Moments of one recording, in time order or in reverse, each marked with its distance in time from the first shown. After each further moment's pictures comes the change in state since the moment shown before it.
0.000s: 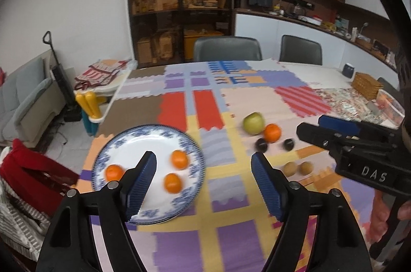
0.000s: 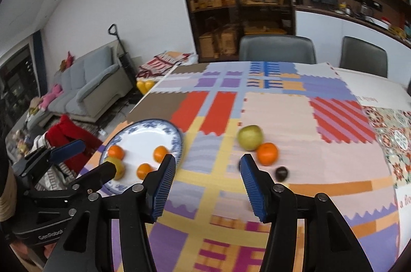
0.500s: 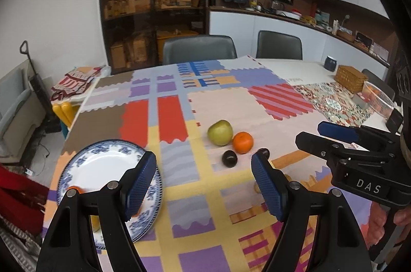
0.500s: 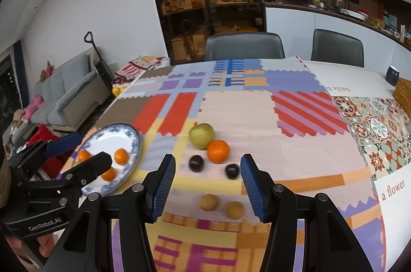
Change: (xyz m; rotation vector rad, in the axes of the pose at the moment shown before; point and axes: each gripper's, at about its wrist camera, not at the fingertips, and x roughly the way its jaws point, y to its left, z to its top) left arm 0.044 -0.047 0.018 0.076 0.011 -0.098; right arm -0.005 -0.059 -0.006 0.053 -0.002 -0.112
